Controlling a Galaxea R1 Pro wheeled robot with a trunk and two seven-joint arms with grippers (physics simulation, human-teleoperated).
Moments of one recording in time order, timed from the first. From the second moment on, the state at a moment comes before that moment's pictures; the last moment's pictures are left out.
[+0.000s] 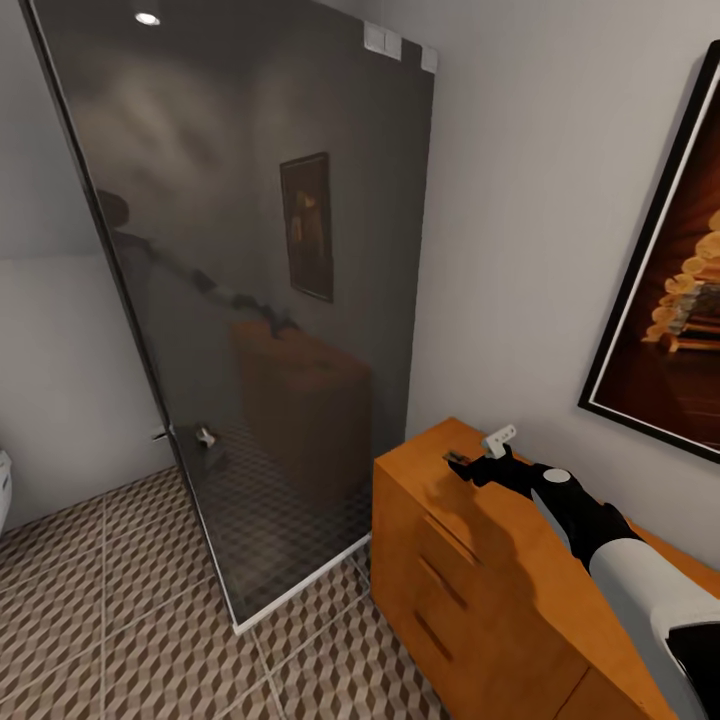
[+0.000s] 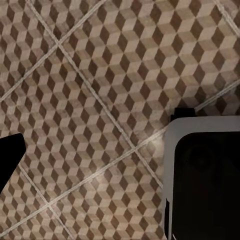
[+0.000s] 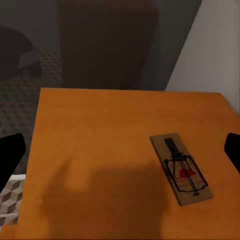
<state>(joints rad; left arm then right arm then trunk) -0.26 0.07 -0.62 0.07 0.56 -0.15 0.12 -0.90 -0.23 0.21 -0.53 0.02 -0.01 0.51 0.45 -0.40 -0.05</state>
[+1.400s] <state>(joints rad) -0.26 0.07 -0.62 0.07 0.56 -0.15 0.12 -0.90 -0.23 0.21 -0.53 0.02 -0.01 0.51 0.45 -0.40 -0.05</state>
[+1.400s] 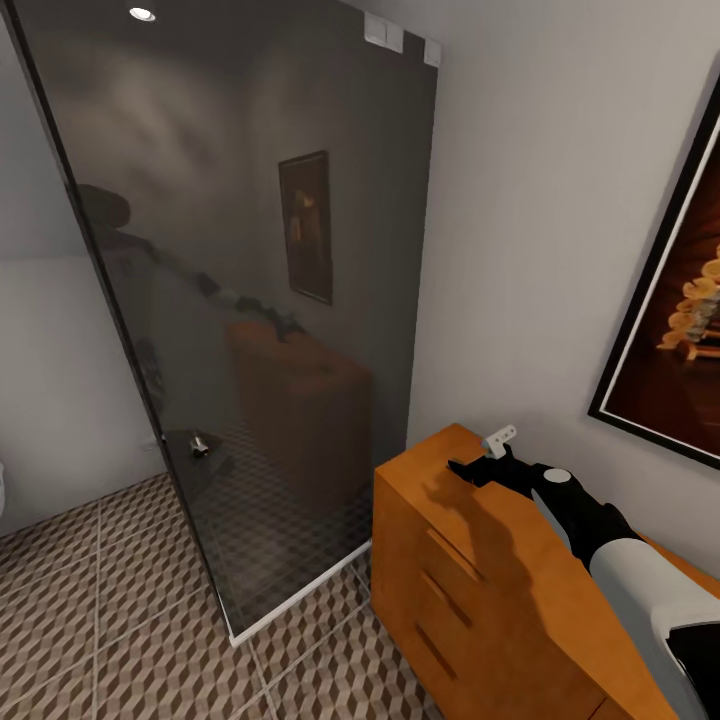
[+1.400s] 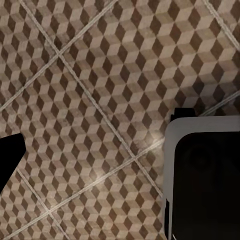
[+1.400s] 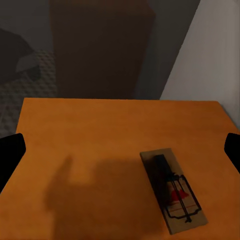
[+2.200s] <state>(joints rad) -0.26 0.07 -0.62 0.07 0.56 -0.15 0.12 -0.90 -0.23 0.21 -0.53 0.02 -0.01 0.51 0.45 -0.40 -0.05</state>
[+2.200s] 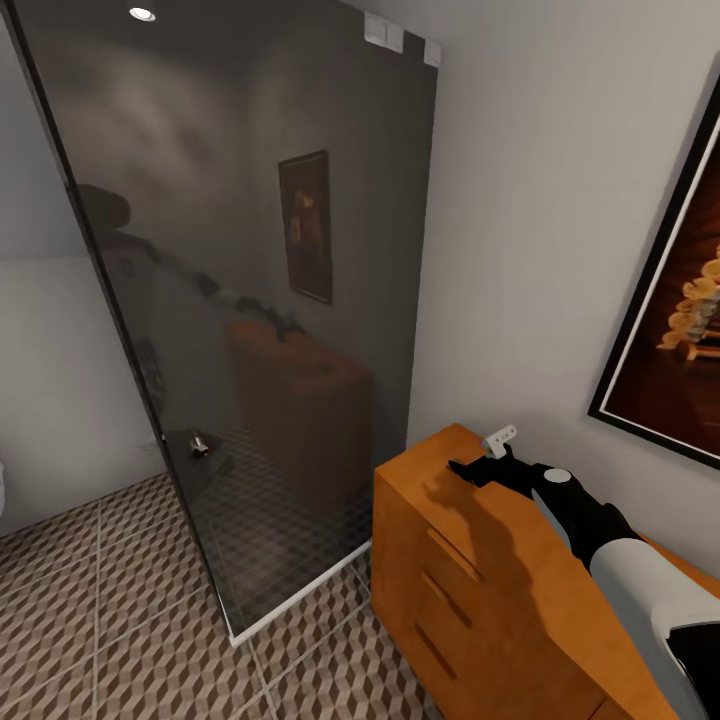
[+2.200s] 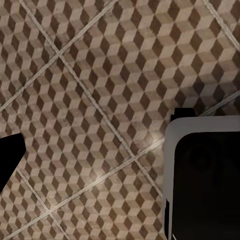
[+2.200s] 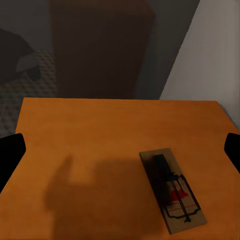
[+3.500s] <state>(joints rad) -0.26 0.07 -0.62 0.07 0.56 -0.15 0.12 -0.90 -0.23 0.21 -0.53 0.02 -0.01 0.51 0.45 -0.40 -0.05</state>
